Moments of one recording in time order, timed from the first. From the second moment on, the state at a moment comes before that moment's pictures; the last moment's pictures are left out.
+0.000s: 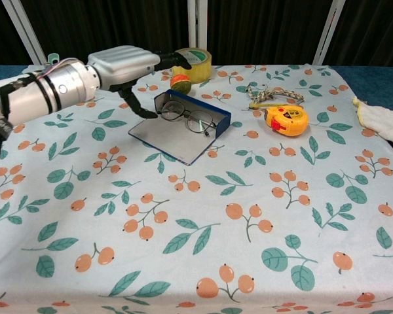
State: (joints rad) left arm -1.00 -1.91 0.01 -0.48 1.60 1.00 -0.45; right arm -0.01 -1.10 0.15 -1.55 -1.36 1.53 0.01
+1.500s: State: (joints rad) left arm -0.92 -1.89 0.05 -0.59 1.63 0.94 -0.30; right arm -0.01 -1.11 0.15 -1.59 -1.33 1.54 -0.06
